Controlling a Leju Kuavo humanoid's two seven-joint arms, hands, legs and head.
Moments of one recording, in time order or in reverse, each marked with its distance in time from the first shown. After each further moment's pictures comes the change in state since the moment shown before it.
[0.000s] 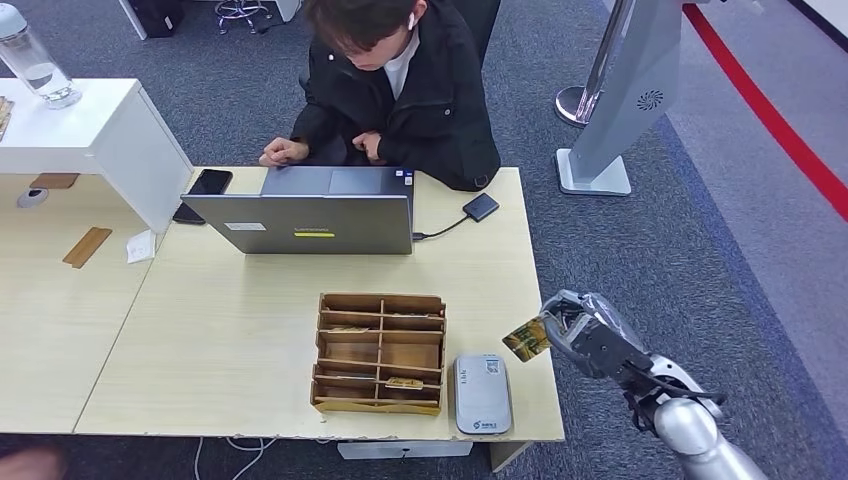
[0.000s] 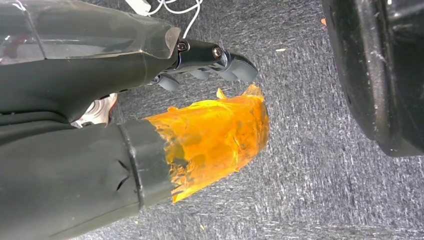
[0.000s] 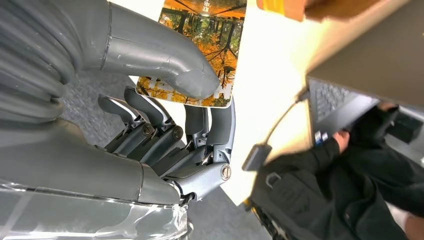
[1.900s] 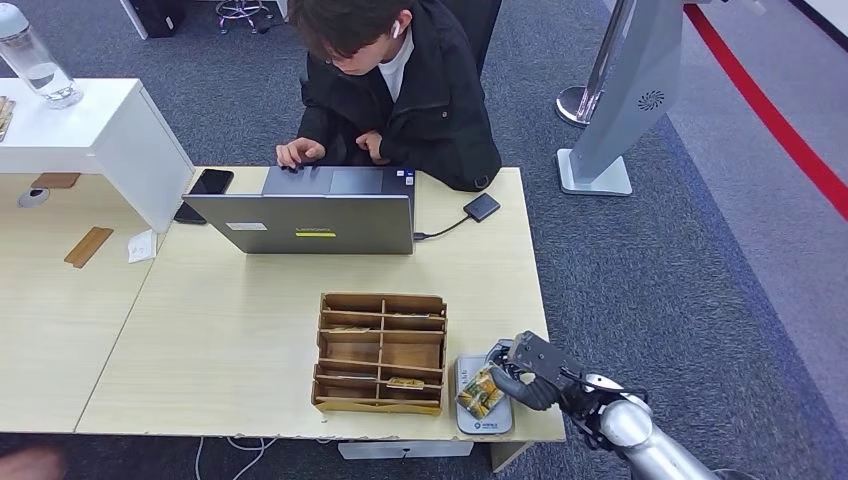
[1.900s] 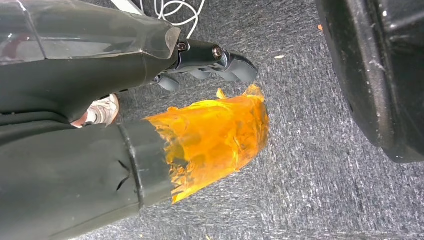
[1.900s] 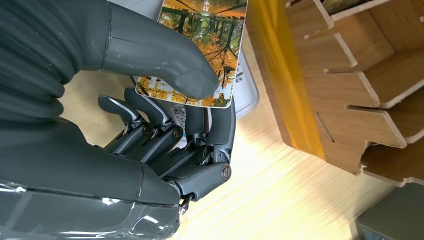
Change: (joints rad) left arm -0.015 -0.001 0.000 0.000 -0.052 -0.002 -0.007; right arm -0.142 0.051 0.299 0.317 -0.232 0.101 0.041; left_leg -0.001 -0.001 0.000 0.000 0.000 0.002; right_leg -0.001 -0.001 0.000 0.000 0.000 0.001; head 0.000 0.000
